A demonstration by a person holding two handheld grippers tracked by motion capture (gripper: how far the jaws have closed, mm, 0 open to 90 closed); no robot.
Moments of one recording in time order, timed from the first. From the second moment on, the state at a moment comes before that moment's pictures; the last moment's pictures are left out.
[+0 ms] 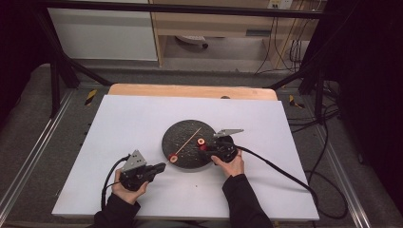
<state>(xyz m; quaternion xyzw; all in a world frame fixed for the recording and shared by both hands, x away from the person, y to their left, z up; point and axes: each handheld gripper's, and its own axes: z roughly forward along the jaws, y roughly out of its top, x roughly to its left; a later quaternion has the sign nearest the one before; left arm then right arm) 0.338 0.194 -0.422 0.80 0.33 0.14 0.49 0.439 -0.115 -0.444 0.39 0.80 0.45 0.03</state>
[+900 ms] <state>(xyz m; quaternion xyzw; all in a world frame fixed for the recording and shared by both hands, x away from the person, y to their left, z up) 0.336 0.183 -0.423 0.81 0.32 0.14 0.48 0.409 -0.131 -0.405 0.37 0.79 0.49 0.05</state>
